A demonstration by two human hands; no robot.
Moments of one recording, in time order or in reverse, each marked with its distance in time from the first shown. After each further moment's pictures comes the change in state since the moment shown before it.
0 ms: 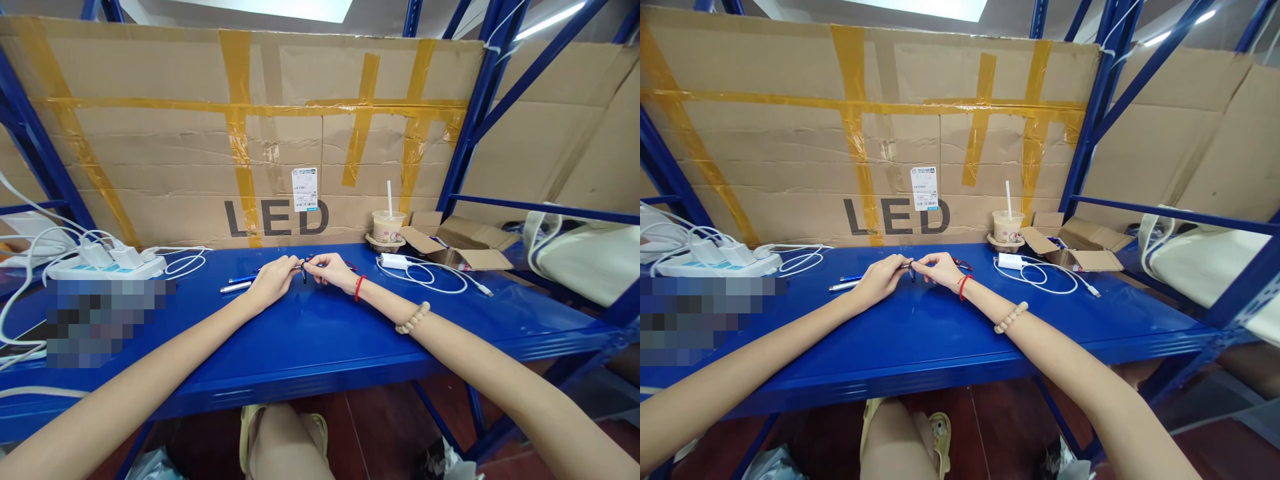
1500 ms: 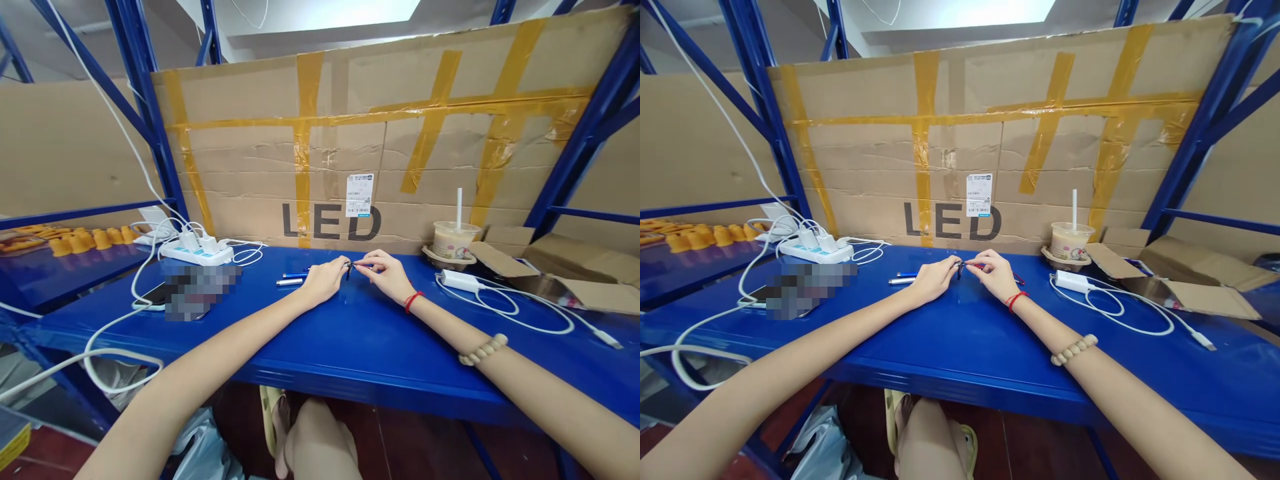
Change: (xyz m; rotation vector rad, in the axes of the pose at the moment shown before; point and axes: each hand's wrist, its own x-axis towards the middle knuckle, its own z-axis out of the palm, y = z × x) left_hand 0.003 0.011 -0.008 0.030 -0.184 -0.320; right_hand 0.005 0.006 -0.002 -0.357 0.208 -0.403
